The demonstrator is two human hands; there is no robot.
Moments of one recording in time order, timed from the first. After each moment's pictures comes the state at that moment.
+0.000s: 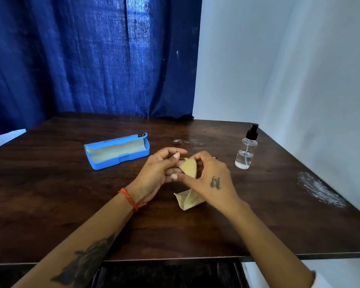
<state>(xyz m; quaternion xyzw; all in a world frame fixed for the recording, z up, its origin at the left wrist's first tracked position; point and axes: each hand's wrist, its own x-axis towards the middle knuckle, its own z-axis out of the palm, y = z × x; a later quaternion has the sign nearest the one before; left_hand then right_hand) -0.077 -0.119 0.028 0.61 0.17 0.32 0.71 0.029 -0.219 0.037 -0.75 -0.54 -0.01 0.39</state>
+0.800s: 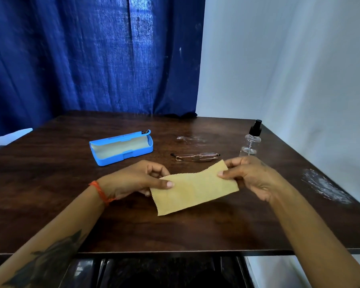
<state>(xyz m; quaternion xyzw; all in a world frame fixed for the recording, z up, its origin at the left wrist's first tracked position) -0.126 -0.107 0.040 0.77 0.27 0.07 0.58 0.082 -0.256 0.066 -0.69 -0.35 0.40 0.49</state>
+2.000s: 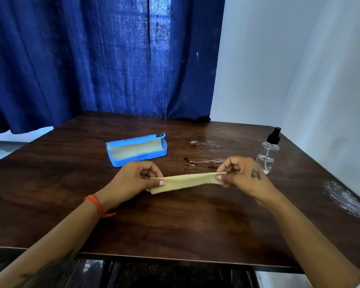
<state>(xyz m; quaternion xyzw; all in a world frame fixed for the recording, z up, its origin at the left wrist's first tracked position) -0.160 -0.091 0.024 0.79 0.33 0.26 0.45 0.080 -0.220 0.043 -0.71 -0.53 0.18 0.43</state>
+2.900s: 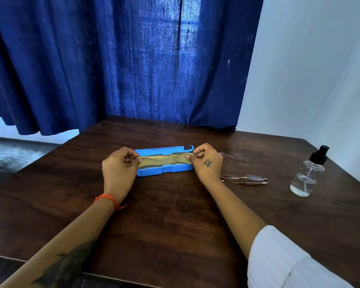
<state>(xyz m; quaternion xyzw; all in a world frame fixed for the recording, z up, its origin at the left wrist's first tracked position) -0.199 -0.014 0.008 0.66 0.48 0.54 0.19 0.002 -0.051 0.014 -0.72 -0.45 0.05 0.52</state>
